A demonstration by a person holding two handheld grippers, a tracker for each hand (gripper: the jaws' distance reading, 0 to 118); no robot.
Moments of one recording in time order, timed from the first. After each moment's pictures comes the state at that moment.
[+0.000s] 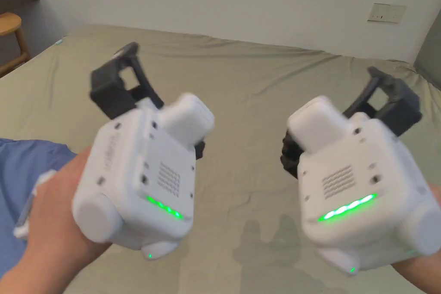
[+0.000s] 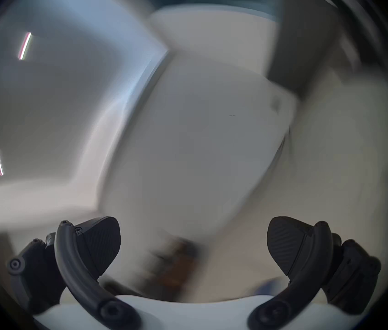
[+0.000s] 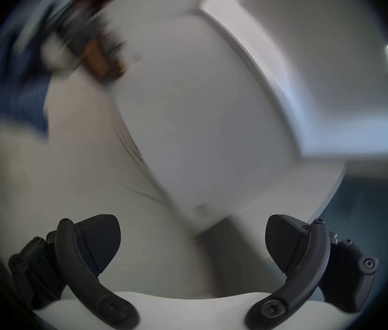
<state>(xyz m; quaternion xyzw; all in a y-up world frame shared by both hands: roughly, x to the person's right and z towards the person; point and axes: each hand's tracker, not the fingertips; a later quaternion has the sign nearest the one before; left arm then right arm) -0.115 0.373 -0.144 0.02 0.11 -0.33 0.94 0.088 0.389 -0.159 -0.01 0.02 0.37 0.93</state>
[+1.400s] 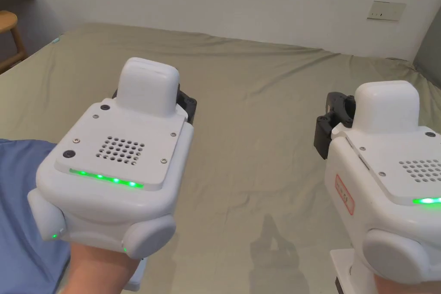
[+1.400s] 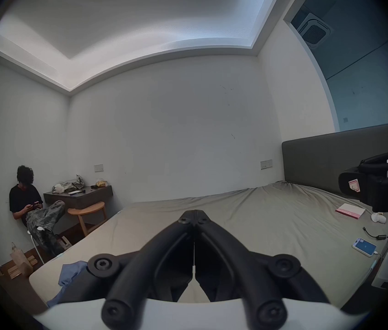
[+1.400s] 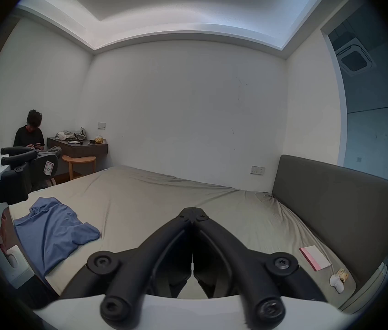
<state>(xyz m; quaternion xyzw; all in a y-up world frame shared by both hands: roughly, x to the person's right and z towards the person) -0.112 0.394 -0.130 0.01 0.03 -0.06 1.00 0.111 0.402 -0.145 -0.04 0.08 0.09 0.99</state>
